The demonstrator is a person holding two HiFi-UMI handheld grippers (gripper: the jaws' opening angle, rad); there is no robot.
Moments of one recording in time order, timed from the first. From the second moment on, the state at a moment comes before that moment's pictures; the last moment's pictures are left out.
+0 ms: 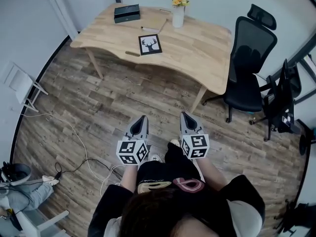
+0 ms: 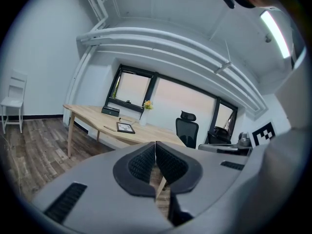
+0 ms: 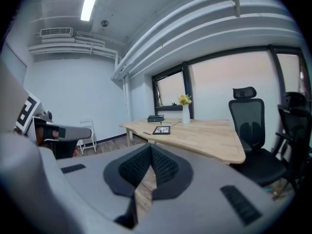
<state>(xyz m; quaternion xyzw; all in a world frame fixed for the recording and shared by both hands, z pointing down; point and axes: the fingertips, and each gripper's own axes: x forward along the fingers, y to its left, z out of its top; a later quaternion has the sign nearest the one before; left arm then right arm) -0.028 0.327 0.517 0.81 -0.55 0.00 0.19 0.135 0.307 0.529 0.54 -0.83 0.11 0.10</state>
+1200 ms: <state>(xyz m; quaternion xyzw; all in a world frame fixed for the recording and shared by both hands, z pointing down) -0.020 0.097 0.533 0.77 -0.61 0.03 0.20 0.138 0.042 0.548 0.48 -0.86 0.15 0.12</state>
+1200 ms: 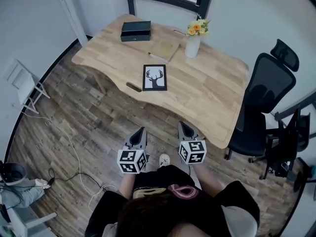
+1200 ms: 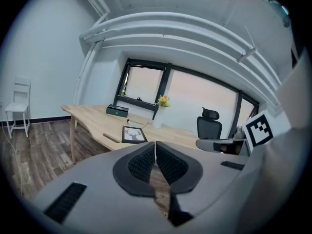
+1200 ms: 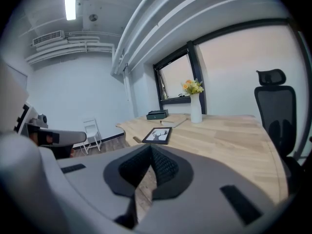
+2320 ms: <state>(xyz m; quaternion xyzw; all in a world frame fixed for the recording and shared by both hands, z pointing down) -0.032 -0.040 0.564 0.74 -0.62 0.03 0.25 0.125 -0.083 0.564 0.46 -0.87 0.15 0.14</state>
